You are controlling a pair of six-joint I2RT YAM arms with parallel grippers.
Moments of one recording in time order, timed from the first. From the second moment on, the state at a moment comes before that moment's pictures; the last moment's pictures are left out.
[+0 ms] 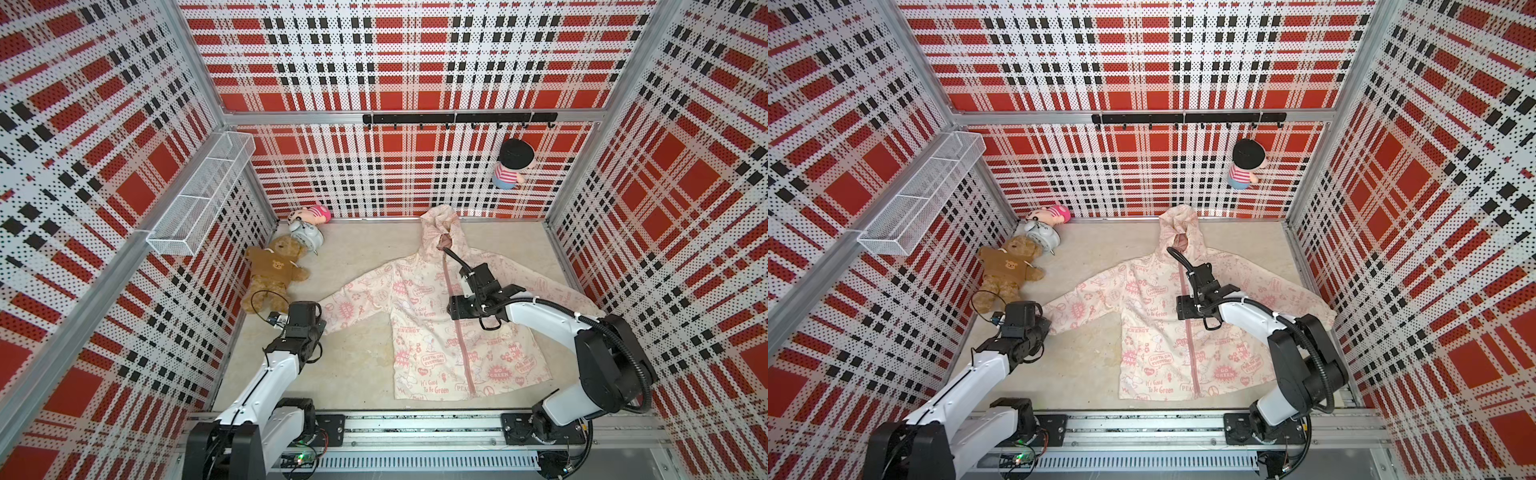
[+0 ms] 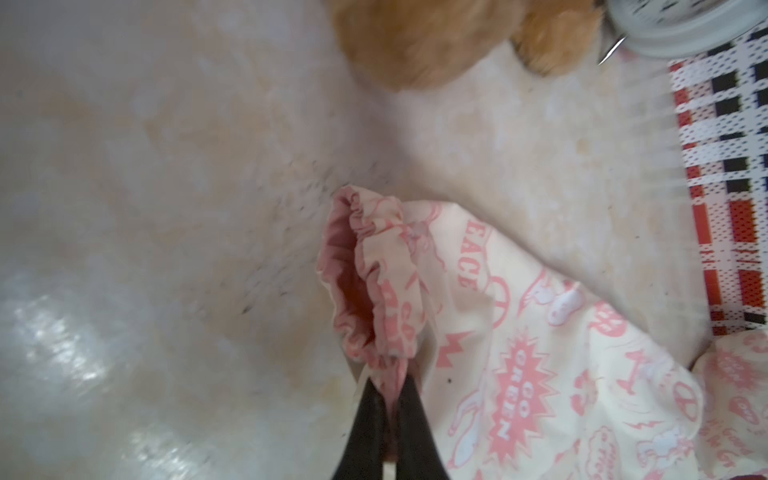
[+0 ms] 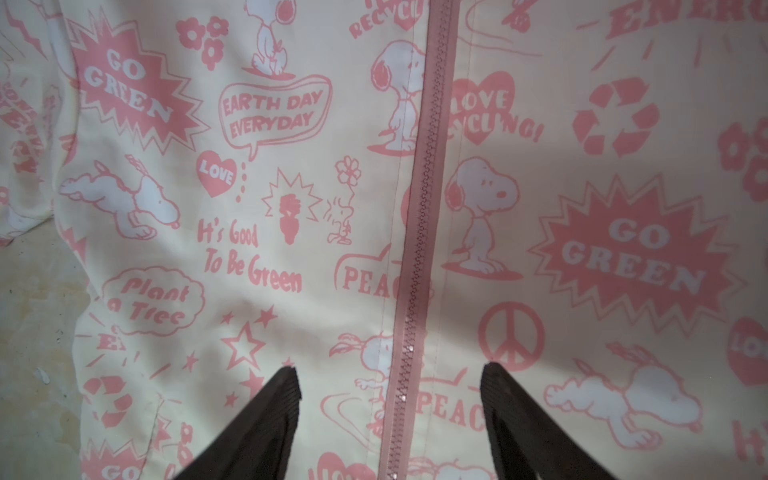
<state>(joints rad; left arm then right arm) -0.04 1.00 0.44 -0.30 -0.20 -1.14 0.49 1.55 0.91 -0.41 -0.07 0.36</state>
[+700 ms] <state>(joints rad) 0.04 0.92 0.82 -0.36 -0.36 -0.74 0.36 1.63 1.14 -0.39 -0.05 0.40</state>
